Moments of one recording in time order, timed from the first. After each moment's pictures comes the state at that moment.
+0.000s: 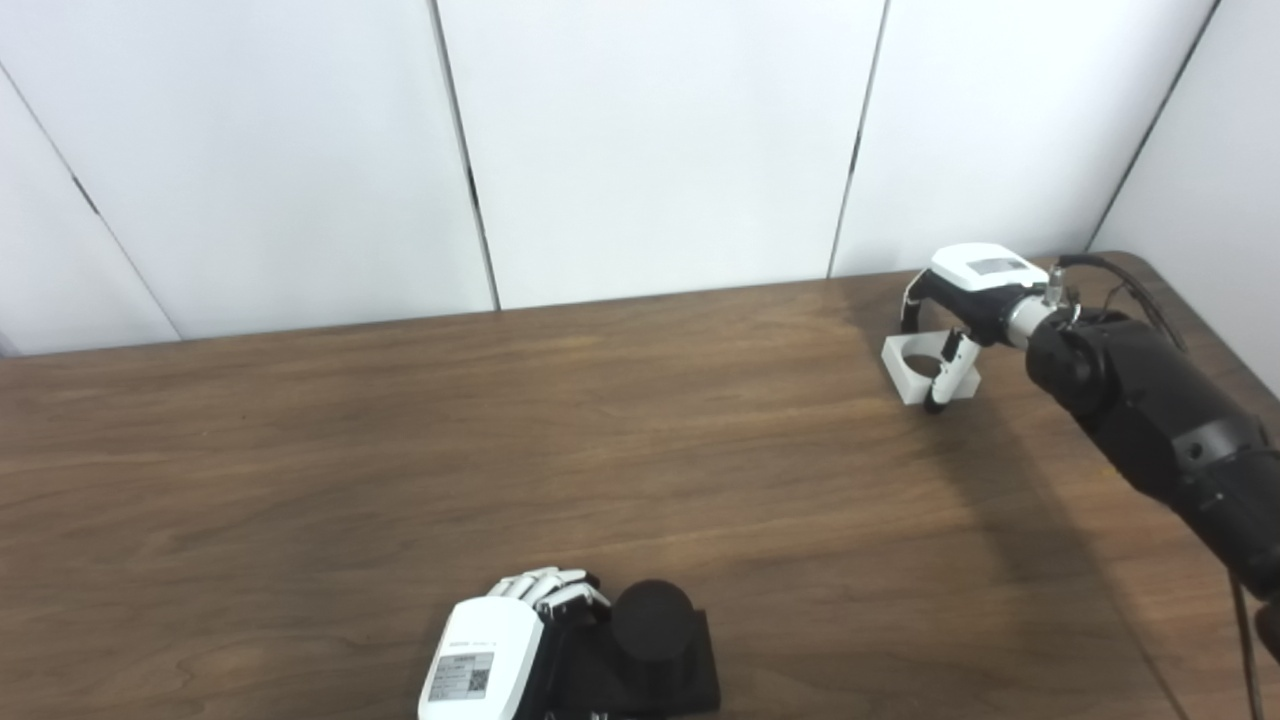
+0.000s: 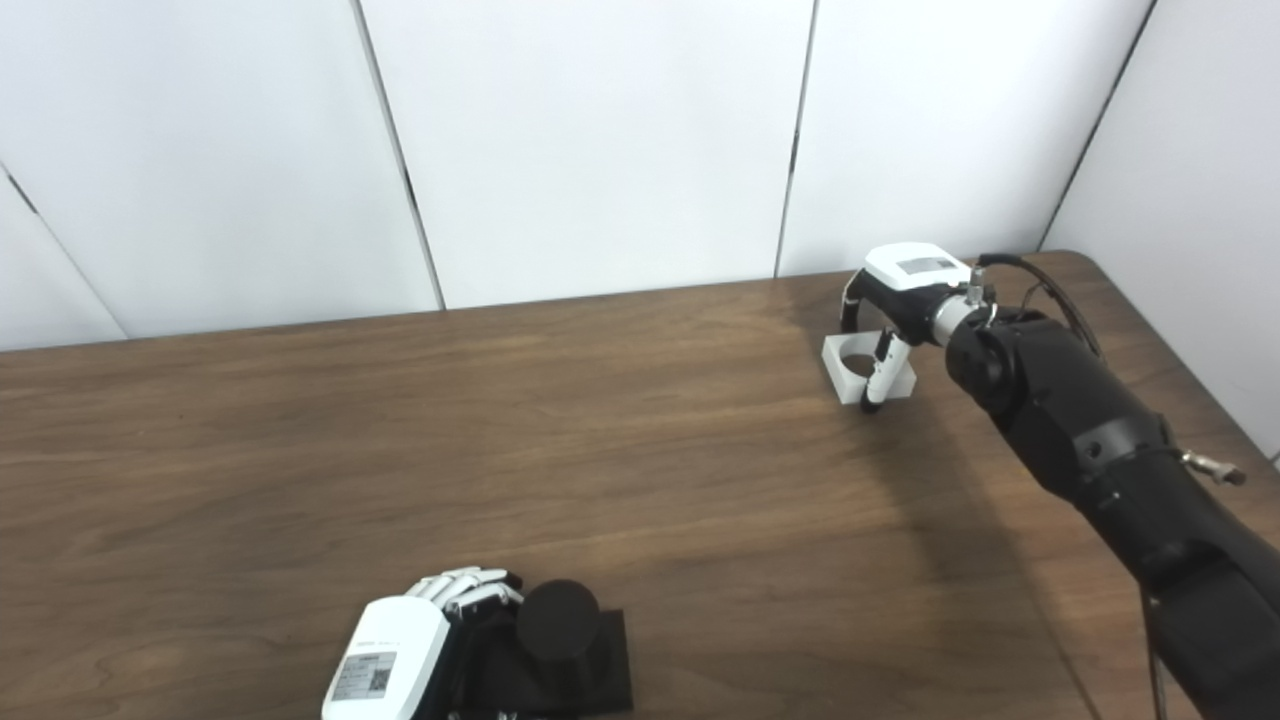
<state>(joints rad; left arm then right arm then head) 0.22 0.14 -0.48 -0.31 1.09 0.09 0.01 -0.63 -0.71 0.39 0.48 -0.76 0.08 0.27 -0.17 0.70</state>
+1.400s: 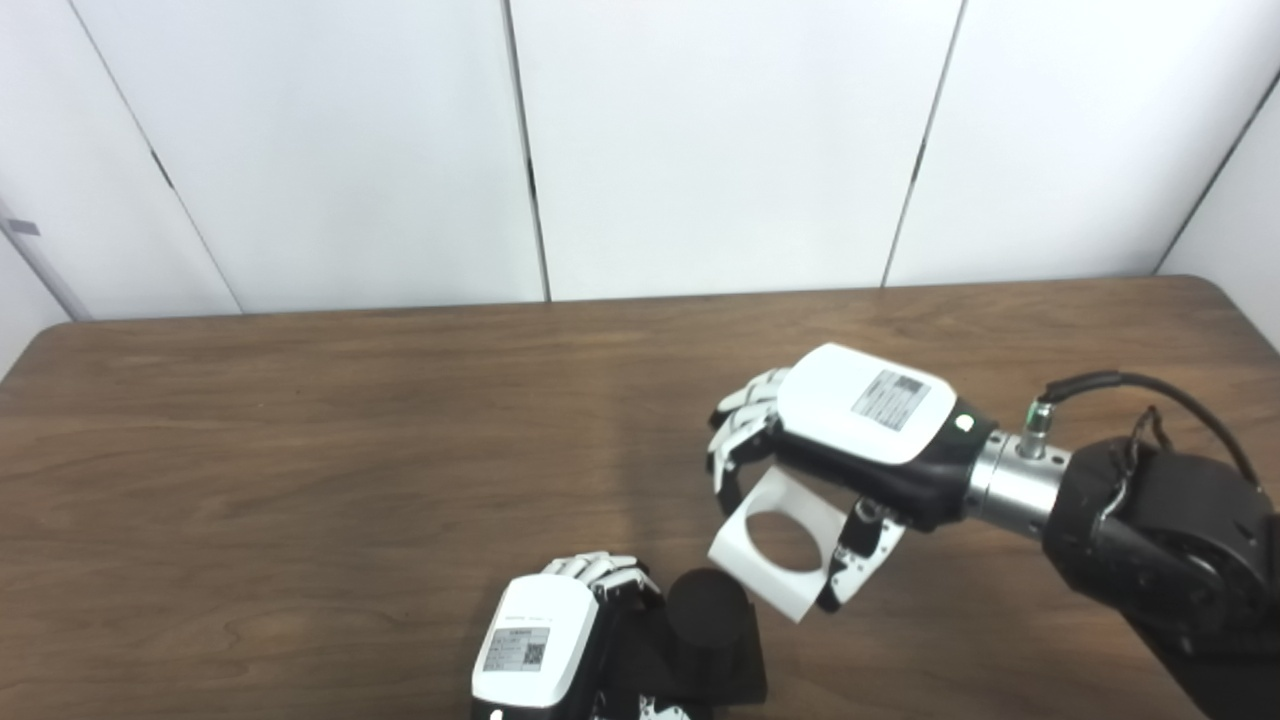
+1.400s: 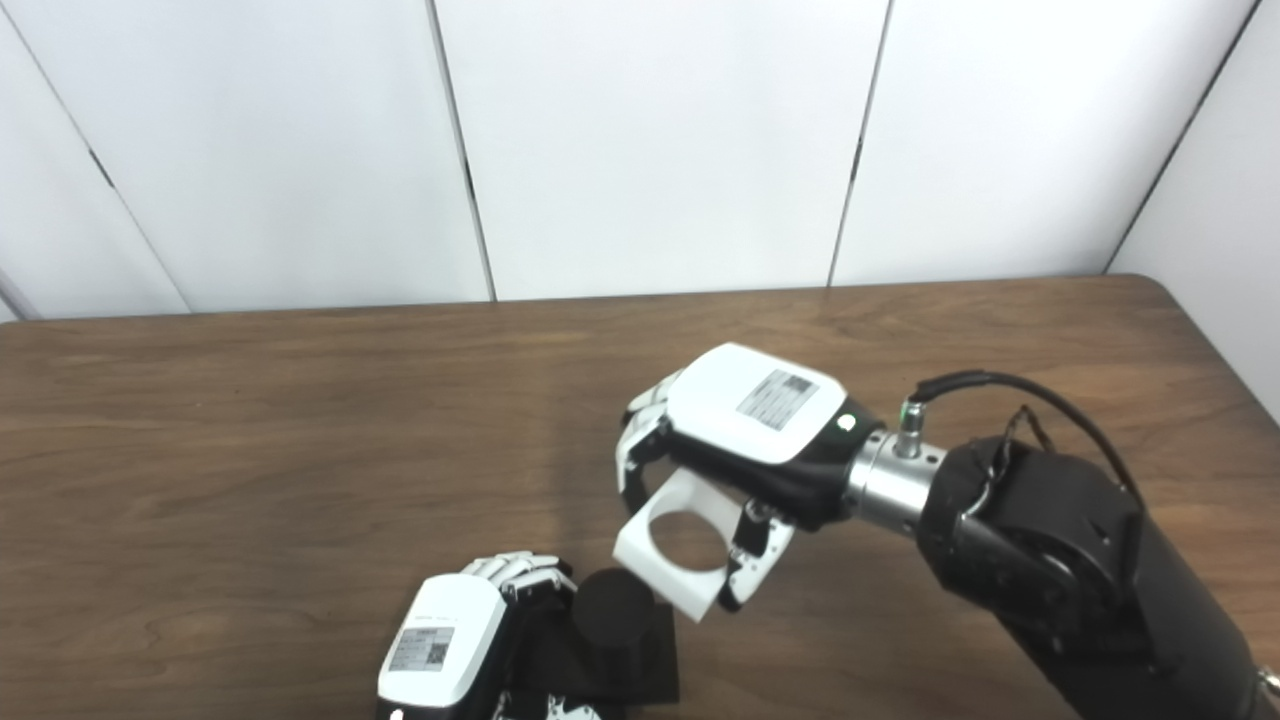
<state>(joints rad) 0.19 0.11 -0.53 -0.30 1.12 0.15 0.00 -0.37 -0.57 0.32 -0.77 -0.62 0.15 0.84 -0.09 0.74</state>
